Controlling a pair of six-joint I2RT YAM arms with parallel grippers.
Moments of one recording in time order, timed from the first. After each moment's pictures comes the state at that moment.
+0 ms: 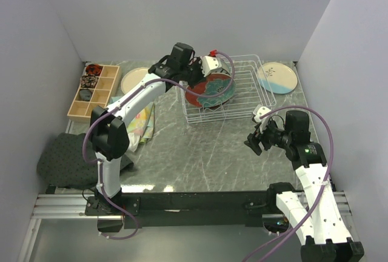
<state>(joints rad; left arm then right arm) -0.60 1.96 1.89 -0.47 0.37 0.60 0.05 0.71 0.76 -0.75 -0.64 -0.61</state>
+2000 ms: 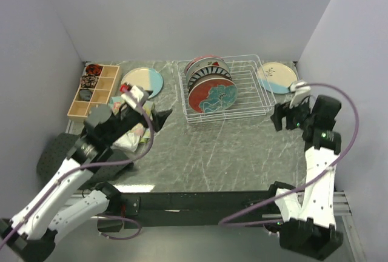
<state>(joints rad) -0.58 0.82 0.93 -0.08 0.21 0.07 -0.30 0.82 0.92 -0.72 -0.55 -0.43</state>
